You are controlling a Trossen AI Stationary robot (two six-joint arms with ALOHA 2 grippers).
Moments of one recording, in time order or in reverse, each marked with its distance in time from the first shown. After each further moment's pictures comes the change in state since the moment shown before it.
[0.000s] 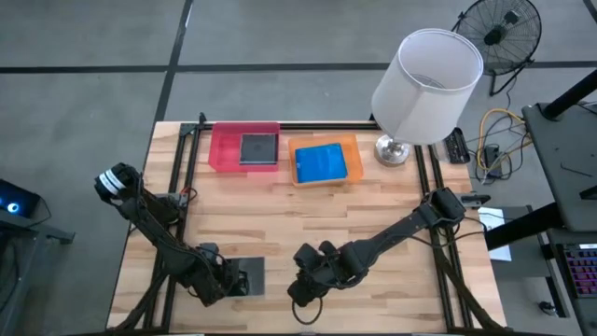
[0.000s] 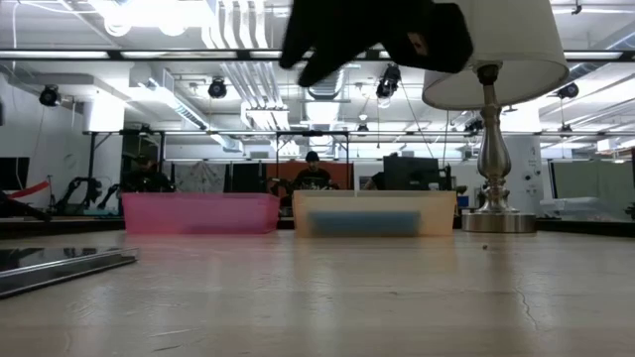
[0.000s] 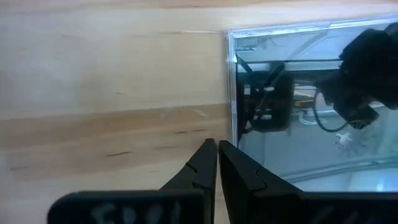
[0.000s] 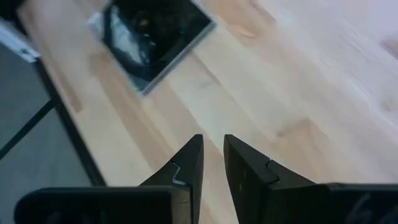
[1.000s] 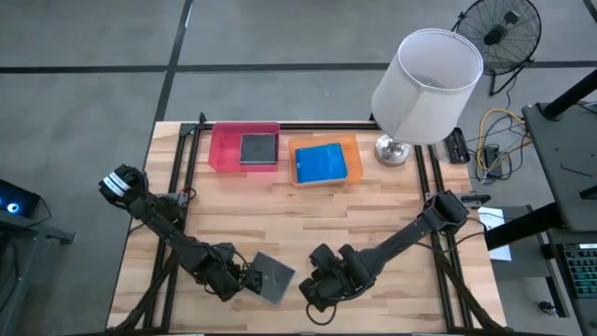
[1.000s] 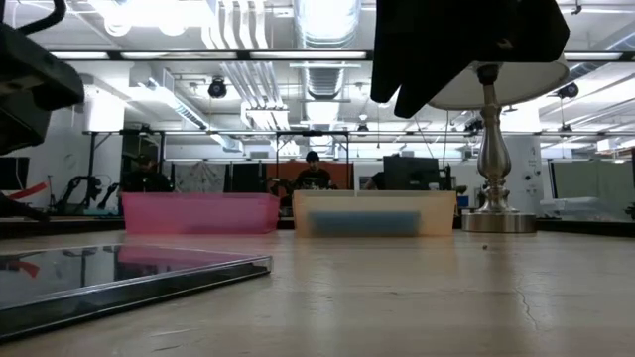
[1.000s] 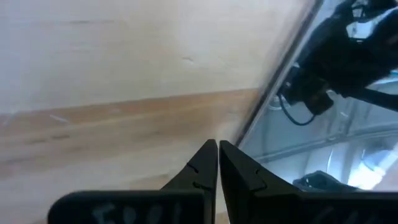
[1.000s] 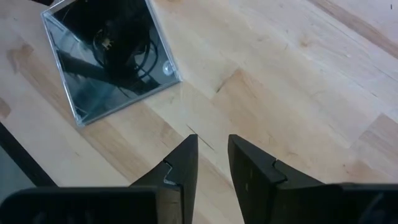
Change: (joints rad) left arm 0.107 0.031 0.028 0.162 -0.041 0.108; right arm 0.059 -0.003 0.000 -0.242 0.061 0.276
